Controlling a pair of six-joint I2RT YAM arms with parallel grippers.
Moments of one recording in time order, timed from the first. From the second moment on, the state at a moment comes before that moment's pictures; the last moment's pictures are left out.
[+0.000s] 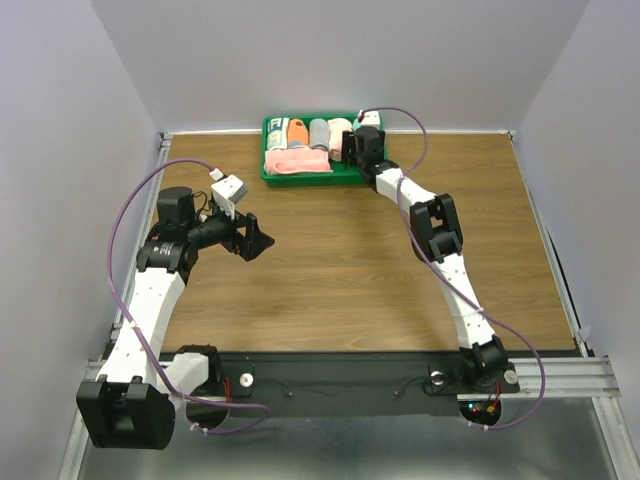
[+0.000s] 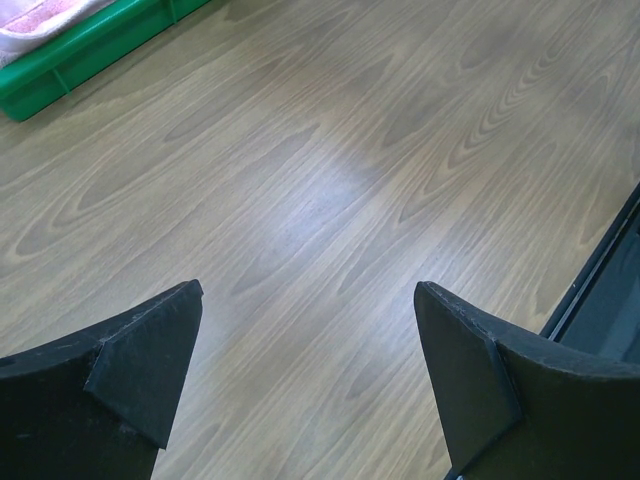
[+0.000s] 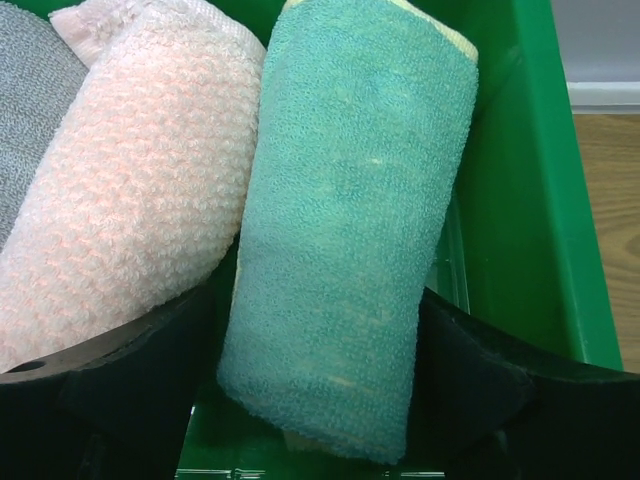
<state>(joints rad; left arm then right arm) -0.06 0.99 0.87 -0.45 0.78 0.19 0.38 2.73 2.34 0.04 0.34 0.16</state>
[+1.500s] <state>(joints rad) -0.06 0.94 0.87 -0.44 0.76 0.15 0.37 2.34 2.00 -0.03 0.13 0.05</state>
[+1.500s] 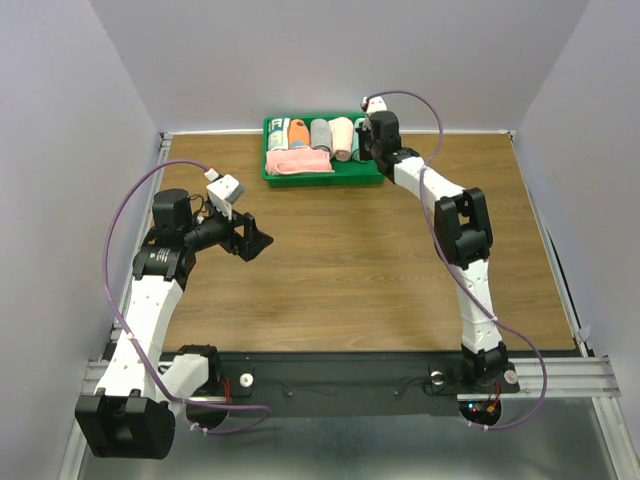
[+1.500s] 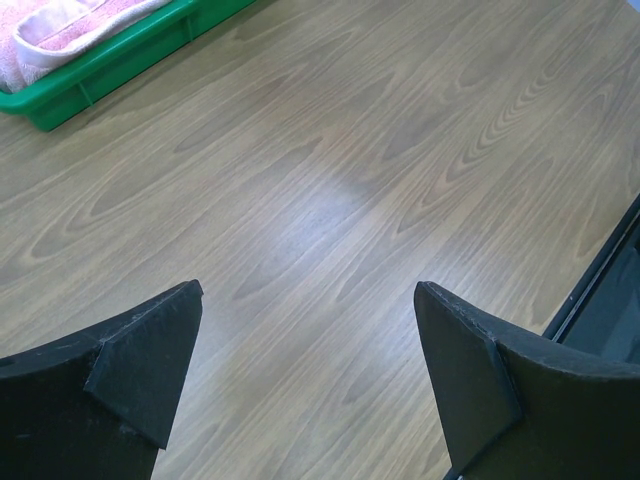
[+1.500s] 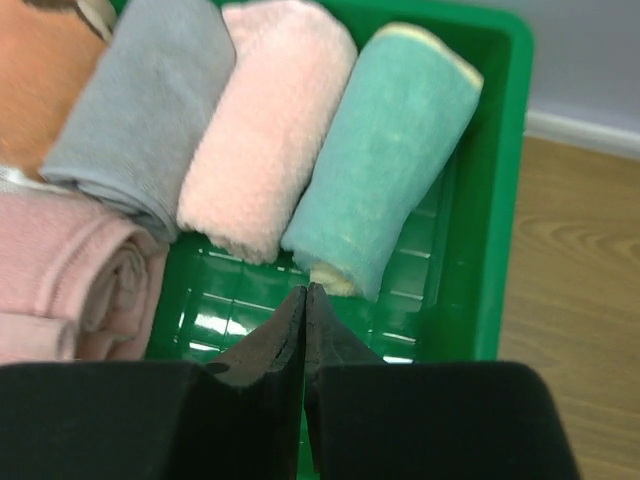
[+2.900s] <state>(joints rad) -0.06 1.06 1.05 -0.51 0.56 0.13 0.37 1.99 1.78 -0.13 0.16 0.08</state>
